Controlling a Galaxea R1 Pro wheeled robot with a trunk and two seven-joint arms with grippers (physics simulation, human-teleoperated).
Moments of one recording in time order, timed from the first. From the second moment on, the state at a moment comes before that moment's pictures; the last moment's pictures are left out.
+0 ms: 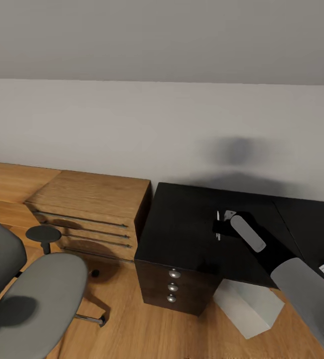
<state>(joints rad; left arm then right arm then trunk) -0.24 -0.08 -0.55 -0.23 0.57 -0.32 0.49 -0.93 -0.25 0.52 -0.95 -1.12 0.75 -0.64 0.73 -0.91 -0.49</state>
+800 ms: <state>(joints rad) -0.24 -0.08 -0.55 -0.23 0.57 -0.32 0.49 -0.93 -0.34 0.49 -0.95 -1.12 0.72 -0.65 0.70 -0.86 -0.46</state>
